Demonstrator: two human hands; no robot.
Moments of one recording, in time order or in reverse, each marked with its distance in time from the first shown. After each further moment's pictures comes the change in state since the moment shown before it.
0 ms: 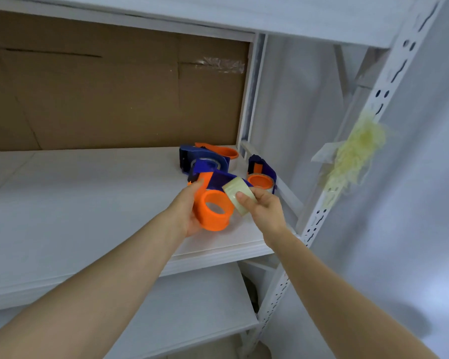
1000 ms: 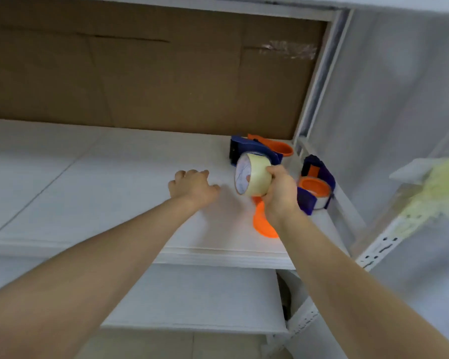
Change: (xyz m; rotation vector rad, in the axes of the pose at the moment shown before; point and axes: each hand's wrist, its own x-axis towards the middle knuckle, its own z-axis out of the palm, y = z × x) left_hand 0.019 0.033 -0.064 1.469 0.624 0.316; right_hand 0.050 -0.027 0.070 0.491 0.030 0.412
